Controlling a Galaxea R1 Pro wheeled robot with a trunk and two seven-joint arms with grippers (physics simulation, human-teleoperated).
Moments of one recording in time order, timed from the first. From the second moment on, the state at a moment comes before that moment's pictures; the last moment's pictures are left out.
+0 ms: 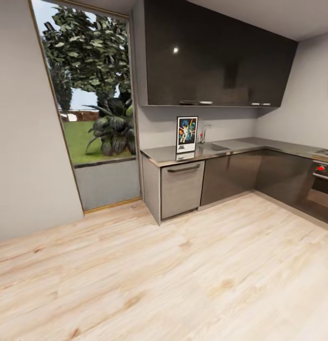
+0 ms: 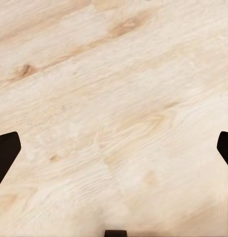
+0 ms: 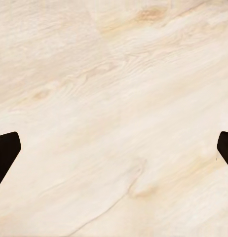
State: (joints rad) left arm 0.03 0.02 0.01 -0.69 0.00 -0.03 0.00; right arm -0.13 -0.11 -0.01 -0.52 0.00 -0.05 0.00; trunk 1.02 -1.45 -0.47
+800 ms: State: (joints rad) left arm 0.02 0.02 0.01 -0.69 0.00 -0.03 0.00; right arm -0.13 -0.11 -0.01 -0.52 0.00 -0.05 0.00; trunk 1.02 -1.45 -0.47
